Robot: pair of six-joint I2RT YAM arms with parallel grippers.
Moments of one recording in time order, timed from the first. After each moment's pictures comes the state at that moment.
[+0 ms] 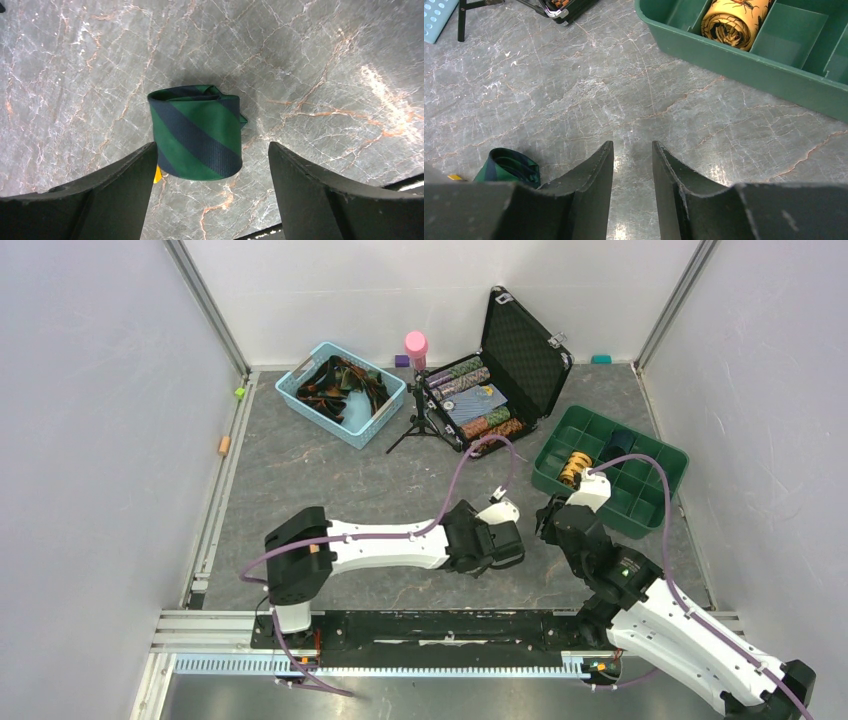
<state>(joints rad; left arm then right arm) -1.33 1.84 1.37 -0.79 -0.59 -0.46 0.74 0.58 0.49 -0.50 0.59 0.66</state>
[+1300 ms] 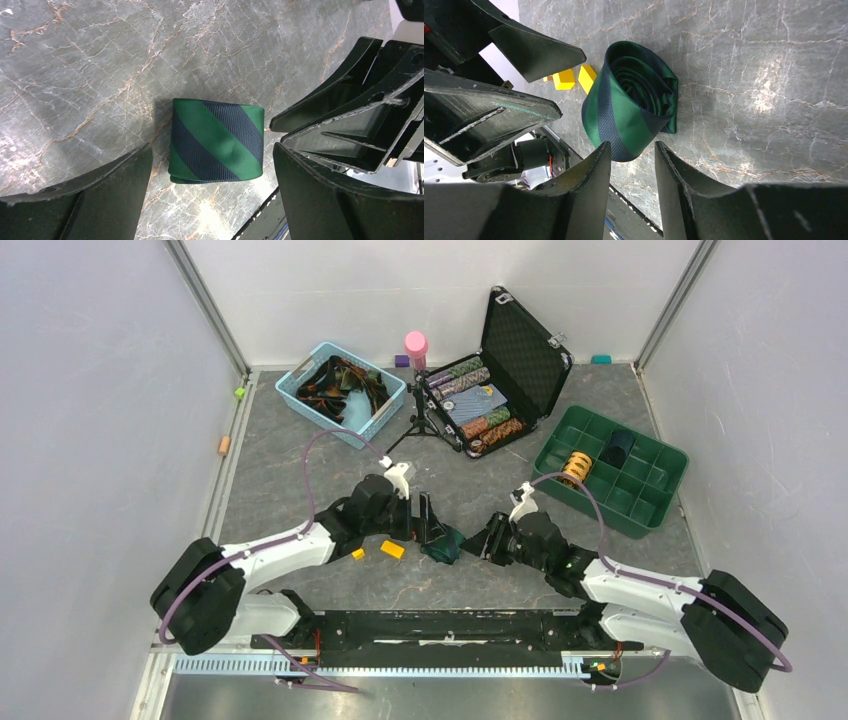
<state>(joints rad) -0.75 1.26 0.57 0.07 0.20 -0.60 0.81 1.02 0.23 0.30 -0.07 1.05</state>
